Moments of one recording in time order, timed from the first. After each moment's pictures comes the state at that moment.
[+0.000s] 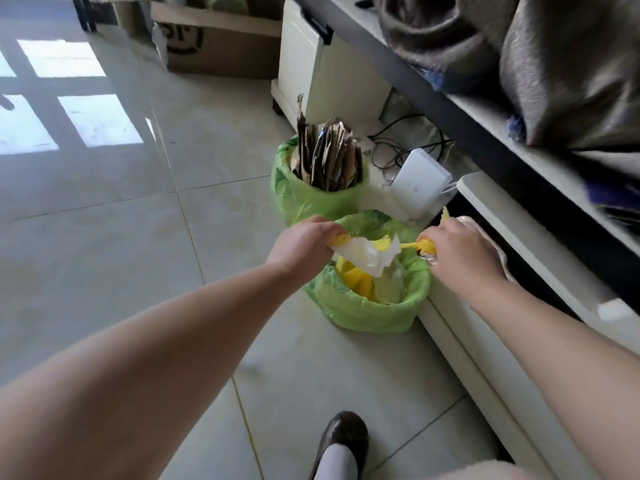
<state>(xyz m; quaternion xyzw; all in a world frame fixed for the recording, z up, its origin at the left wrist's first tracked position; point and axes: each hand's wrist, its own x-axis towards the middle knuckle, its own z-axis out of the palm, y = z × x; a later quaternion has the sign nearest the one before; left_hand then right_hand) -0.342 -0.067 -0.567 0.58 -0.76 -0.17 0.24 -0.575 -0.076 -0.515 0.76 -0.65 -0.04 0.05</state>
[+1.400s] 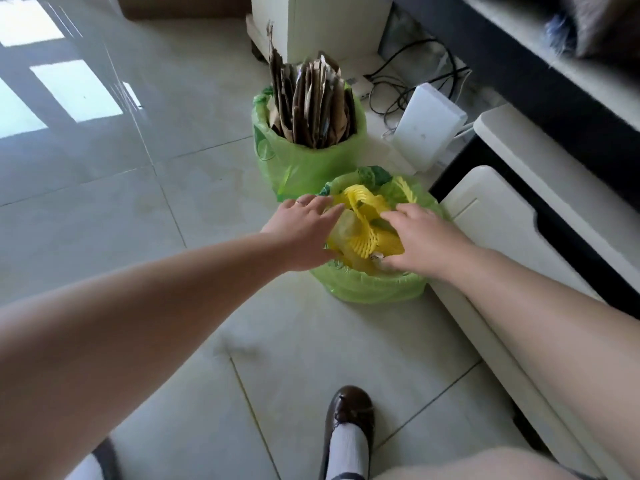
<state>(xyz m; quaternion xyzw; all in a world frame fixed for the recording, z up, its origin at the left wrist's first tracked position) -0.366 -0.103 -0.602 0.53 -0.84 -0.10 -0.04 -0.563 -0.102 -0.567 0.76 -0.61 -0.18 -0.14</state>
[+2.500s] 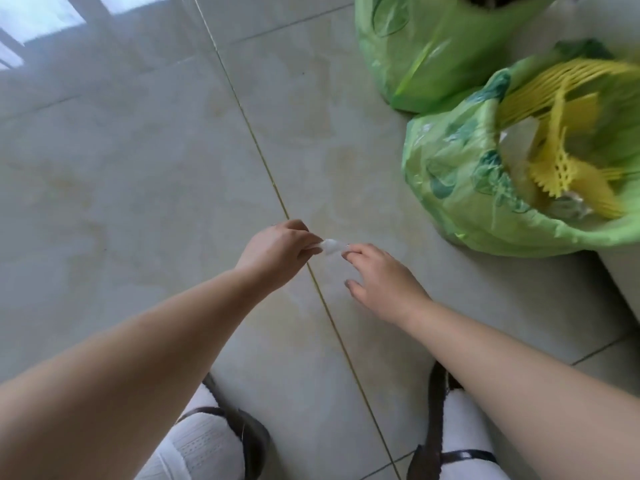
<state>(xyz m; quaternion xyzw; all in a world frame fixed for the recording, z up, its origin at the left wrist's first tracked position) -0.190 -0.004 -0.777 0.63 -0.72 -0.29 0.05 -0.380 -0.005 -0.764 0.79 -0.51 -0.11 -0.34</state>
